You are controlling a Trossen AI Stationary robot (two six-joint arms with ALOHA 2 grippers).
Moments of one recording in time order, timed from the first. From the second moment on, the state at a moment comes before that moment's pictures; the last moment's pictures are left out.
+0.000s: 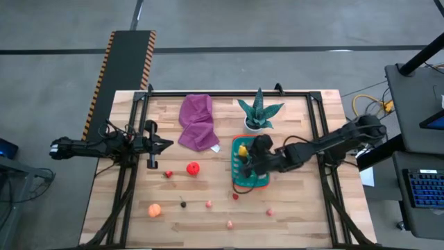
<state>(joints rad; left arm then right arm) -0.05 0.14 0.03 0.28 -0.11 0.19 0.27 1.54 1.04 -0.35 0.65 0.72</state>
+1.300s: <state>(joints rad) -0.05 0.15 0.03 0.27 -0.11 0.19 0.21 1.79 1.19 -0.68 0.68 0.87</state>
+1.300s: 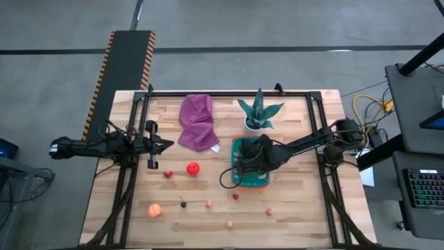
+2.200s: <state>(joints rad) -0.05 0.16 0.03 0.27 -0.11 0.19 0.21 1.79 1.15 -0.61 0.65 0.87</state>
